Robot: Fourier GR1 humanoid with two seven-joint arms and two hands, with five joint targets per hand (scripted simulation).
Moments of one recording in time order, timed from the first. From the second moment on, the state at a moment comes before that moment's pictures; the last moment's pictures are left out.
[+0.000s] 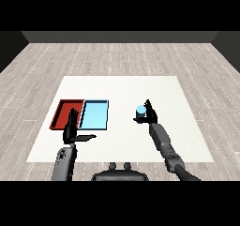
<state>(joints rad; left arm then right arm) 0.04 0.04 0.04 -1.61 0.01 0.01 -0.38 -0.63 -0.06 -0.19 -0.50 -0.18 0.09 -0.51</state>
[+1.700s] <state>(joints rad) 0.01 0.01 -0.05 -1.55 -0.01 0.00 -0.38 -0.64 -0.02 -0.06 -0.75 -0.10 -0.15 -0.47</state>
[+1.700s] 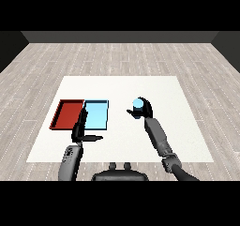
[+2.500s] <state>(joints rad) -0.10 0.00 -0.19 -1.53 0.04 0.09 -0.29 -0.38 -0.01 0.09 -1.27 -0.06 -0.16 -0.25</state>
